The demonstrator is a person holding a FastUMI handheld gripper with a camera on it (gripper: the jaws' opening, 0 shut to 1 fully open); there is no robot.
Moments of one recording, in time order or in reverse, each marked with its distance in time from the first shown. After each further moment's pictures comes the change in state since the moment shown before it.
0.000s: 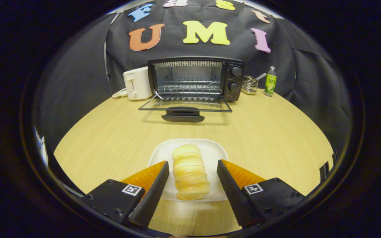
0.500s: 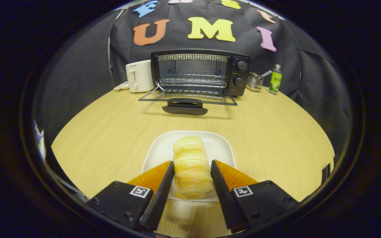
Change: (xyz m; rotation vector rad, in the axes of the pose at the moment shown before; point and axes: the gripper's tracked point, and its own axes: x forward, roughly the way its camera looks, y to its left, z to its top) arm 0.011 0.001 -0.012 -0.032 0.027 0.021
